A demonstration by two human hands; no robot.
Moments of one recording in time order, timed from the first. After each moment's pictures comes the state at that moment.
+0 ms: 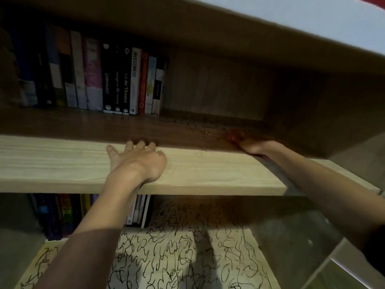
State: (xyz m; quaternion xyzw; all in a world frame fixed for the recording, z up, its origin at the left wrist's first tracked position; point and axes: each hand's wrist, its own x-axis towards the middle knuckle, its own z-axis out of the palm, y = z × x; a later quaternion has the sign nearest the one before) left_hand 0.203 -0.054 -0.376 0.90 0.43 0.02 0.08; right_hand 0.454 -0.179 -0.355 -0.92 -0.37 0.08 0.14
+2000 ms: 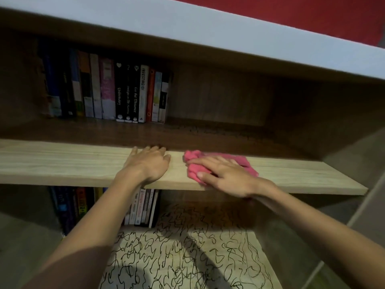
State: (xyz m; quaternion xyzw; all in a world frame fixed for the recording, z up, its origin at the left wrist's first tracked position) left_hand 0.198 -0.058 -0.377 0.93 0.34 0.07 0.09; right_hand 0.333 -0.217 -0.367 -0.79 -0.61 0.03 0.06
